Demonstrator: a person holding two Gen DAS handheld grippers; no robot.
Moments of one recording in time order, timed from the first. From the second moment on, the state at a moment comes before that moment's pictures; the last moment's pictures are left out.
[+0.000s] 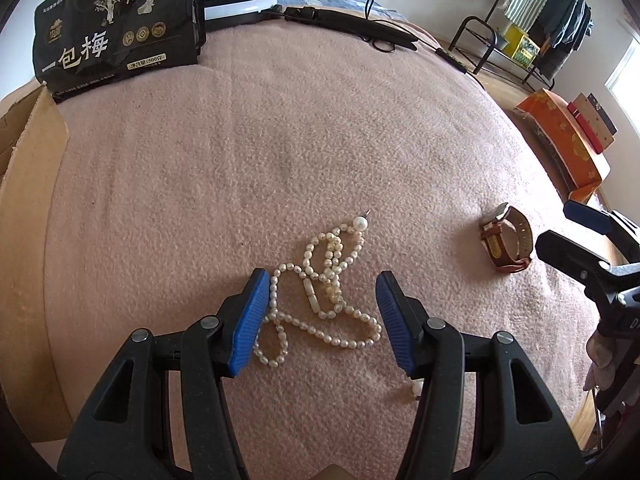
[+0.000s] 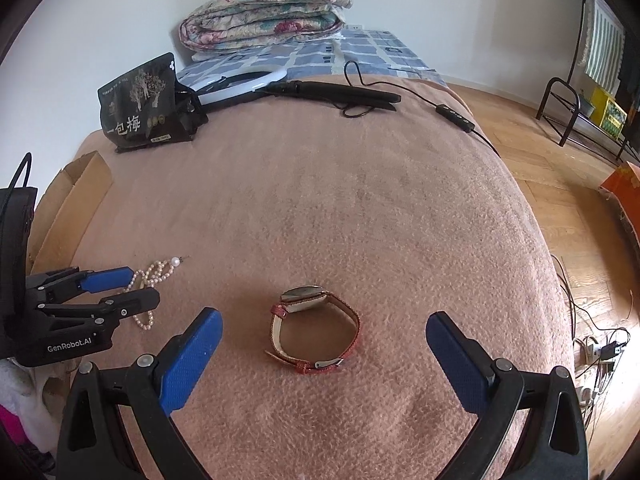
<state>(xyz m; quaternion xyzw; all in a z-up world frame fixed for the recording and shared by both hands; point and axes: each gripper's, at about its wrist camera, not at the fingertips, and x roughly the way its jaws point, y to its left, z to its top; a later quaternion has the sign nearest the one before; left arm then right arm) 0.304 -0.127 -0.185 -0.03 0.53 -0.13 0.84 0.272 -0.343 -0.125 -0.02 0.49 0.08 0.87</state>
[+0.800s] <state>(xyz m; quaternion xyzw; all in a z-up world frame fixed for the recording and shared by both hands) 0.302 -0.118 -0.189 -0.01 0.52 -0.12 0.84 0.284 -0.330 -0.159 -0.05 0.53 0.08 0.84</state>
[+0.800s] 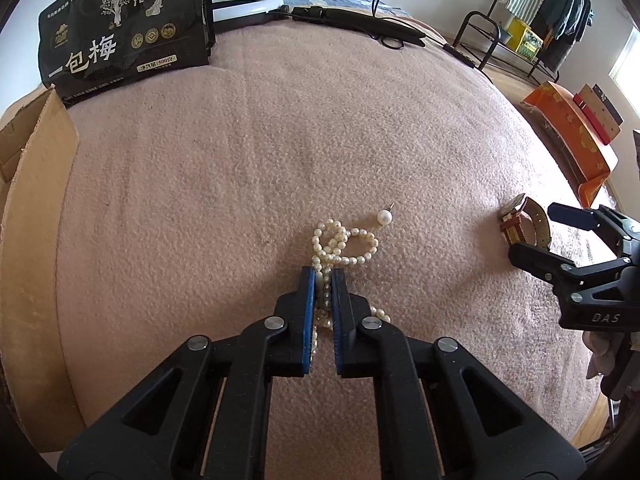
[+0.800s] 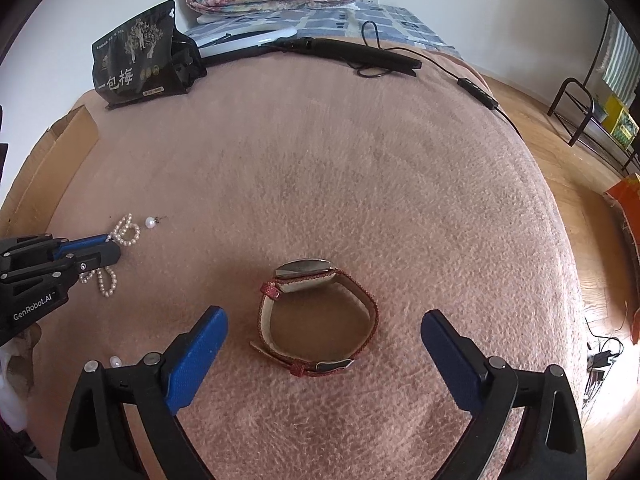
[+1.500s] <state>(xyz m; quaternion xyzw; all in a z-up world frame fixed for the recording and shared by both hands) 0.293 -0.095 -0.141 -0.06 0.48 -0.14 0.86 0.275 -0.333 -0.142 -0.02 0.52 0.10 0.85</state>
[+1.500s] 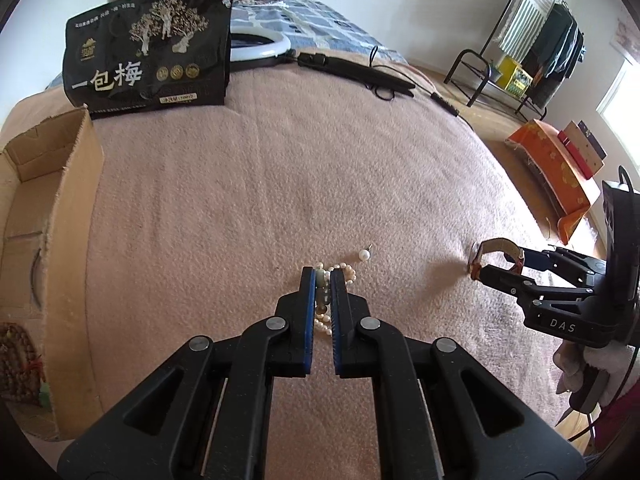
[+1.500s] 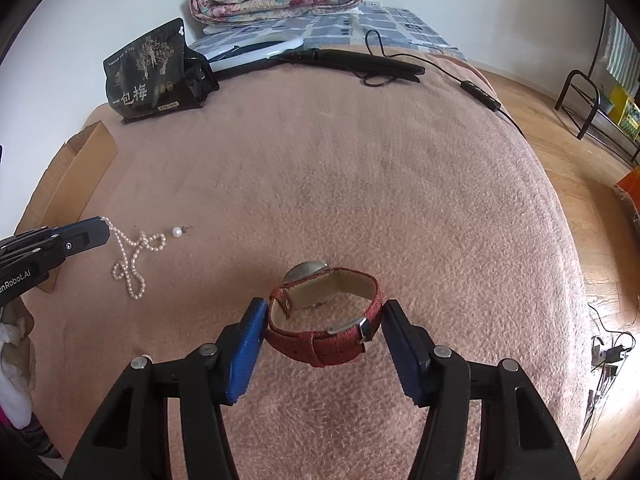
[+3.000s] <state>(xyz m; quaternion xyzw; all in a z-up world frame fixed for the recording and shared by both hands) 0.256 -0.005 -0.014 -0.14 0.36 -0.14 0.91 0.226 -0.287 -0.030 0.01 0.42 0.15 0.90</state>
